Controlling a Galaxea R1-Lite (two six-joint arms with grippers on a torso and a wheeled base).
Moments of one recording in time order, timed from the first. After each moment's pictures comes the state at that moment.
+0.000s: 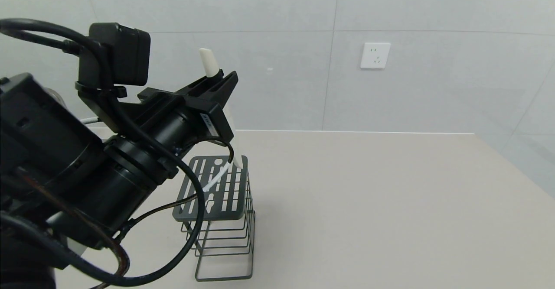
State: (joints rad) left arm -0.80 1.52 -0.65 -1.19 0.29 0.08; right arm 0.00 0.00 0.00 0.01 0.00 0.00
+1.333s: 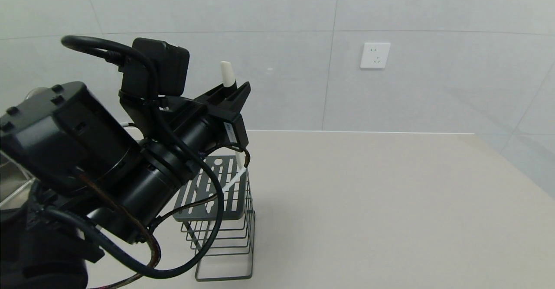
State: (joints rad) left arm -0.81 1.59 -0.67 -1.20 0.32 0.14; right arm 0.00 0.00 0.00 0.01 0.00 0.00
